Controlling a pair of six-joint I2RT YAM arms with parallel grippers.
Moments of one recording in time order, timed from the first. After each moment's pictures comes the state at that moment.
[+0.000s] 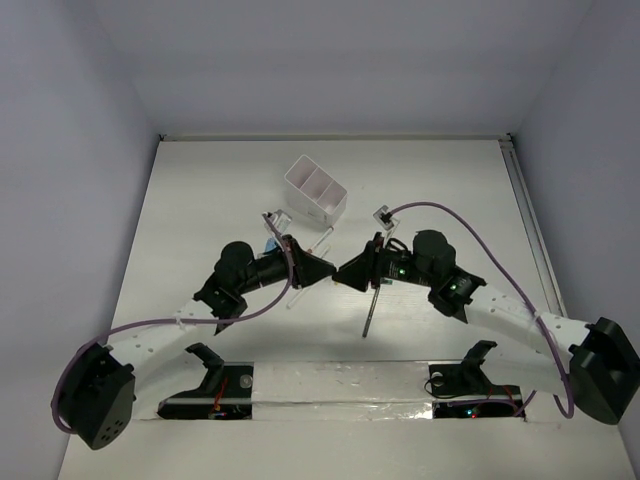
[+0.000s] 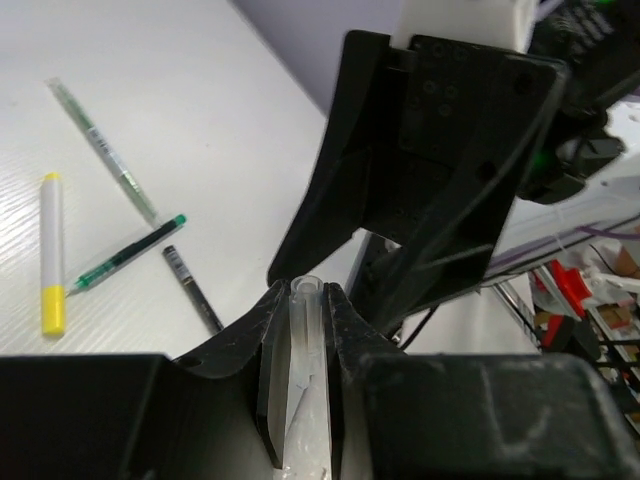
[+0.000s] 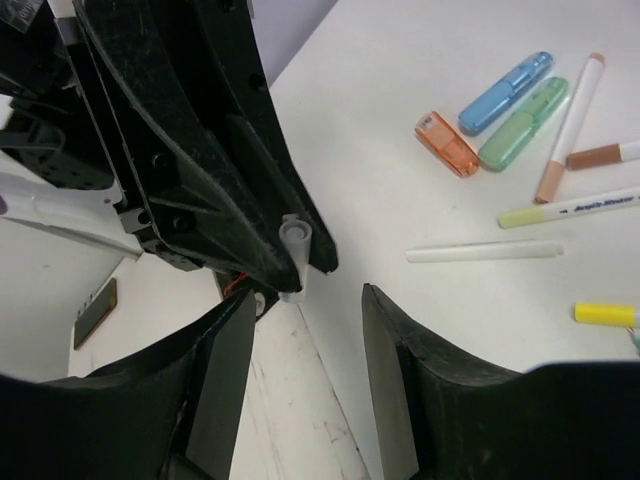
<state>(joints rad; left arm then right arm) -0.64 0.96 0.38 0.59 0.55 -0.76 0.76 1.08 0.57 0.37 -0.49 0.64</state>
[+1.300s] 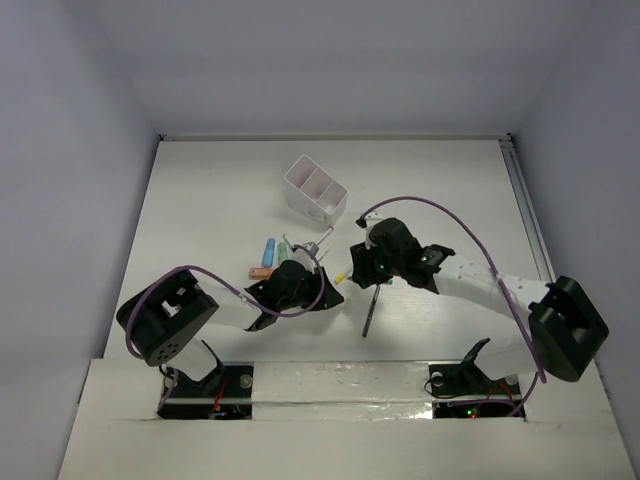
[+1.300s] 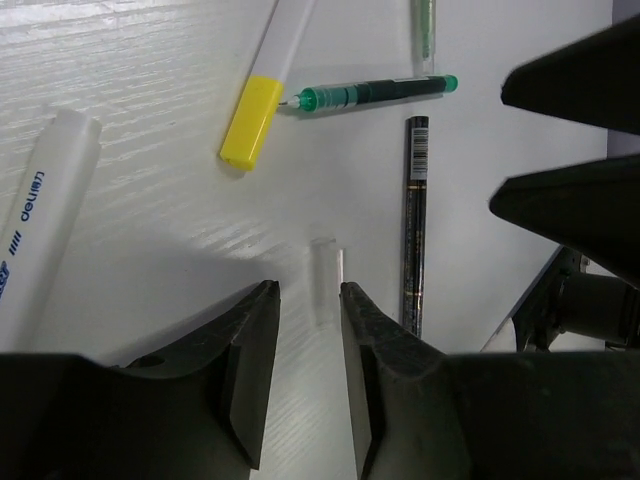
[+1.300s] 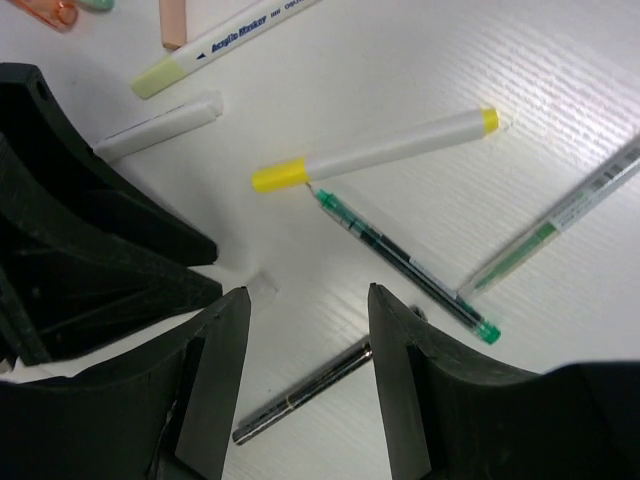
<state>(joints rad) -0.85 1.52 0.37 0.60 0.14 -0.88 0.76 1.34 0.79 -0.26 -0.03 0.33</state>
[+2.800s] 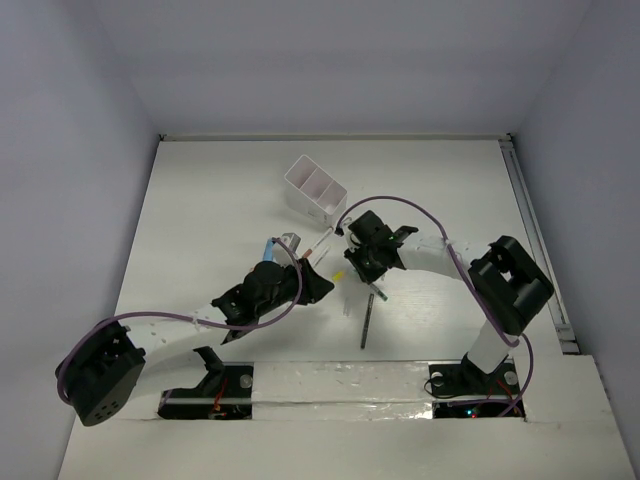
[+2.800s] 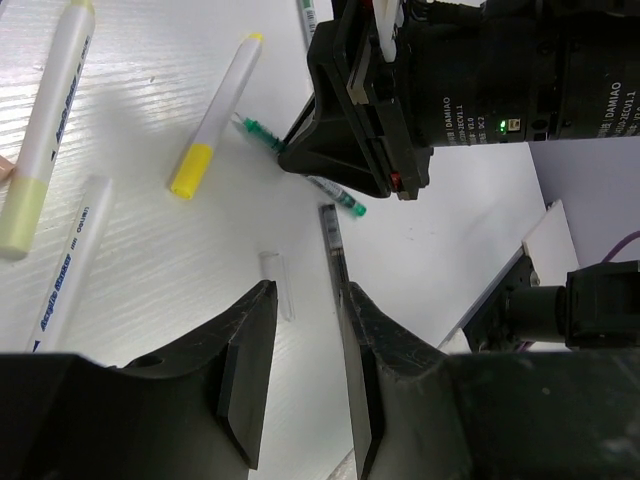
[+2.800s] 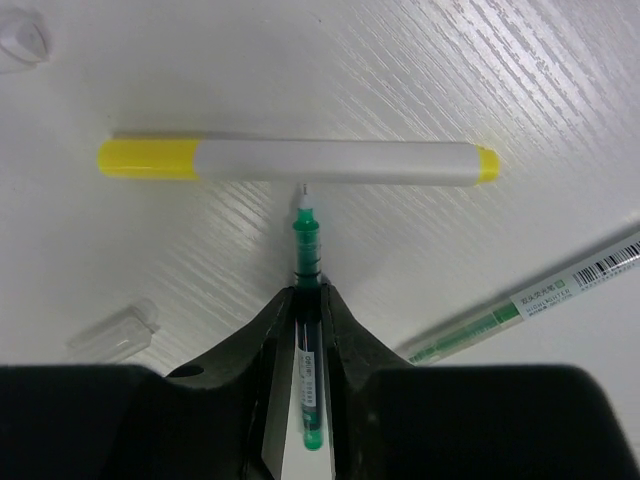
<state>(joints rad) -0.85 1.07 0.32 0.39 0.03 -0.80 0.73 1.72 1.02 -0.43 -0.03 0.02</state>
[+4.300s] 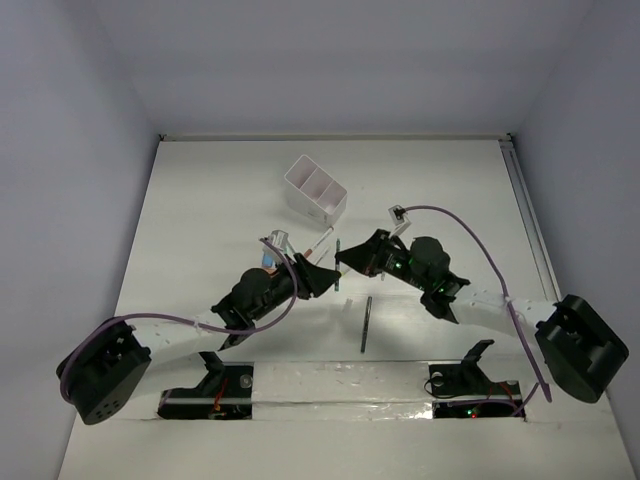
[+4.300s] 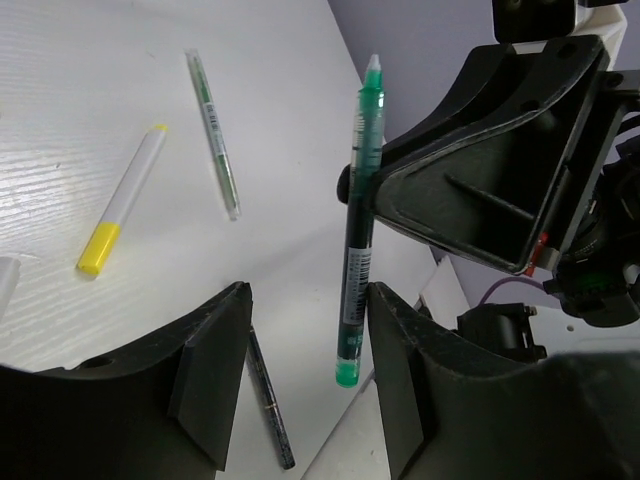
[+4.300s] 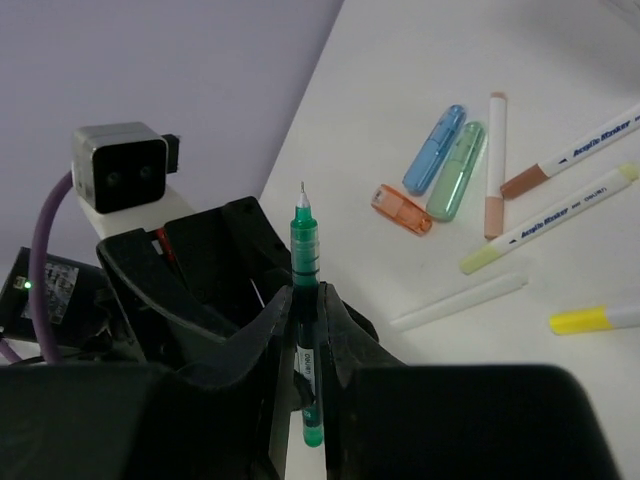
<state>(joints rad) -0.85 1.07 0.23 0.75 0.02 -0.92 0.73 1.22 0.46 0.68 -0.22 0.92</state>
